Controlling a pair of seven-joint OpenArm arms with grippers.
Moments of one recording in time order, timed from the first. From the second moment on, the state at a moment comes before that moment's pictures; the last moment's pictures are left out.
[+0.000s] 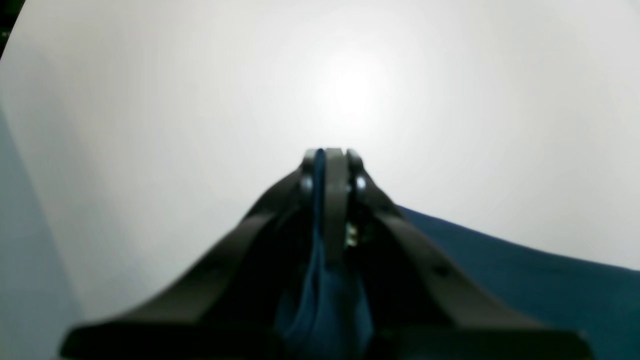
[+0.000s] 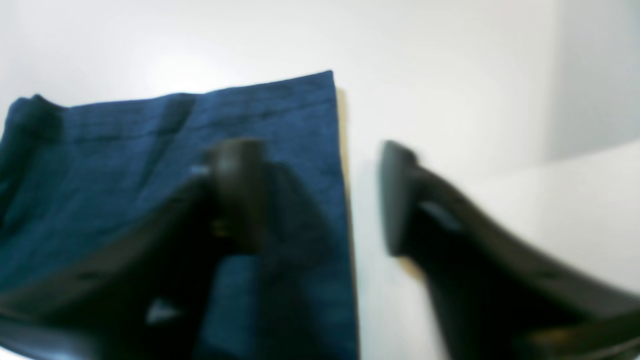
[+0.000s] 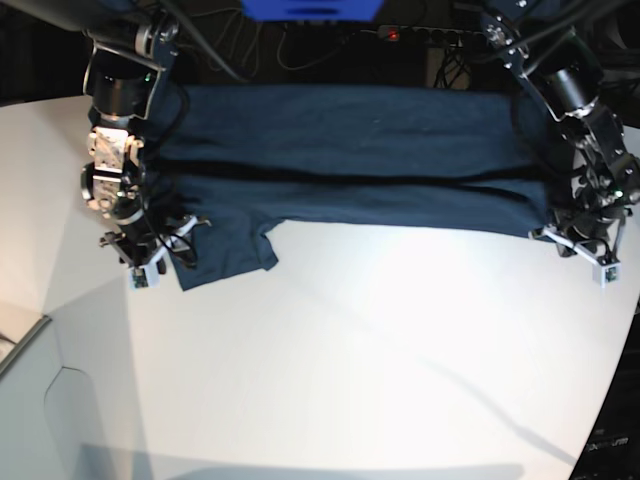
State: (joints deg) left arm -10.5 -8.4 -41.8 67.7 3.7 -30.9 33.6; right arm 10.8 2.1 25.7 51.0 -20.9 32.2 -2.1
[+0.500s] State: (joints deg) left arm -11.8 -8.4 -41.8 67.6 3.7 -30.9 33.6; right arm 14.1 2.0 20.9 51.4 -21.6 32.3 -4.2
